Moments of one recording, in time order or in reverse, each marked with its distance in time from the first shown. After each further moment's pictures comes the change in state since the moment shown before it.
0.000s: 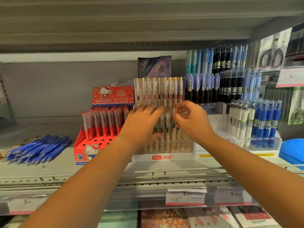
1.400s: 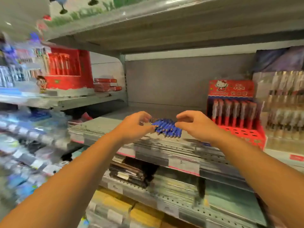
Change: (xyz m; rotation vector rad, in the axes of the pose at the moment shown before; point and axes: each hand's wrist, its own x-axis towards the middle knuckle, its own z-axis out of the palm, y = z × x) left_hand -0.275 -0.248 -0.134 -0.561 -0.150 -0.755; right_hand -0.073 -0.219 0.251 0.204 -0.673 0.022
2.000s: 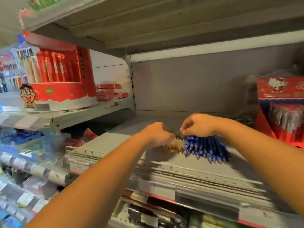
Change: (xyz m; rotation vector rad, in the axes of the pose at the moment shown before) left_hand 0.154 -0.110 -0.005 0.215 -0.251 -0.096; right_hand 0.167 -0.014 0.078 -0.532 -0.317 0.063
